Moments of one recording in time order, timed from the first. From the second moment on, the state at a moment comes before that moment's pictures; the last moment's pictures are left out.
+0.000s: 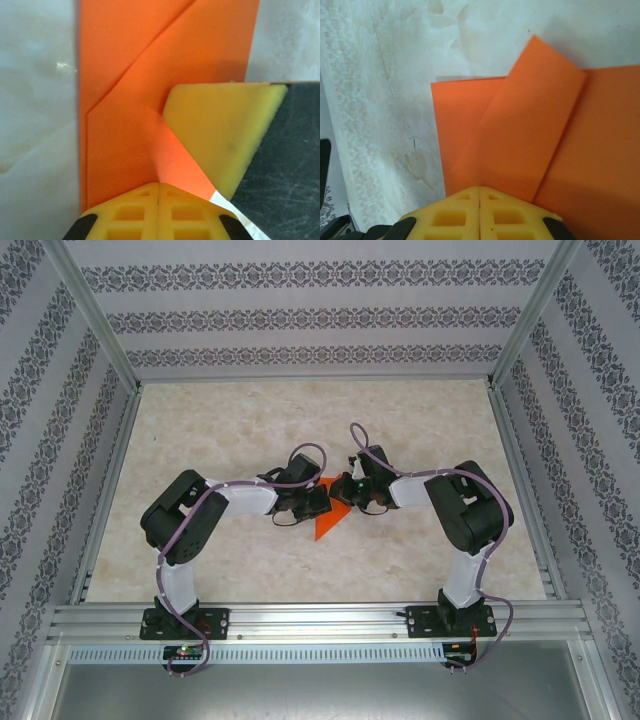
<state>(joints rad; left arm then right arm) -0.71 1.90 1.03 -0.11 0.34 -0.98 0.48 1.87 0.84 0.16 -0.52 0.81</state>
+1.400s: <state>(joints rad) -0.74 1.84 0.94 -0.16 0.52 -0.90 0.49 1.88 0.85 0.15 -0.52 0.81</state>
